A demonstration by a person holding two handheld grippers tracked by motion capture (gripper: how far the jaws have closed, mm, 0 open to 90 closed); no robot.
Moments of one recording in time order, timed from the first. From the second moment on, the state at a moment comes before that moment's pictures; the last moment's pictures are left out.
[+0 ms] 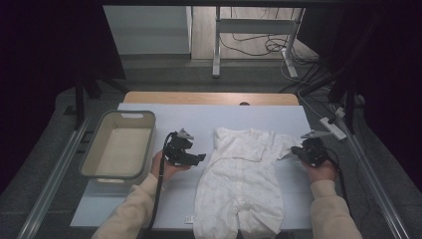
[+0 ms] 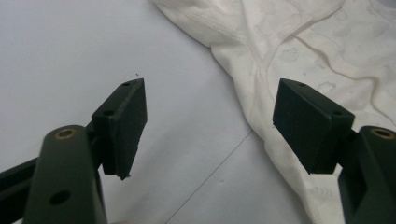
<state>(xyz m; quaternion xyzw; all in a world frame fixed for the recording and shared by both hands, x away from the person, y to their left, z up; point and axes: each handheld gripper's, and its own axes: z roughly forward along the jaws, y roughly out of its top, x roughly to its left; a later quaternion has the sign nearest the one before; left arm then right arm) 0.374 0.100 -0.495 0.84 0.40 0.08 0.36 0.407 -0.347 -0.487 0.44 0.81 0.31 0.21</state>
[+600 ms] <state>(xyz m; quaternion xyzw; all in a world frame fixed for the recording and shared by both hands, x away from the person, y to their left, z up) 0.374 0.100 -0.497 0.84 0.40 0.08 0.36 0.398 -0.272 -0.486 0.34 0.85 0.37 0.16</state>
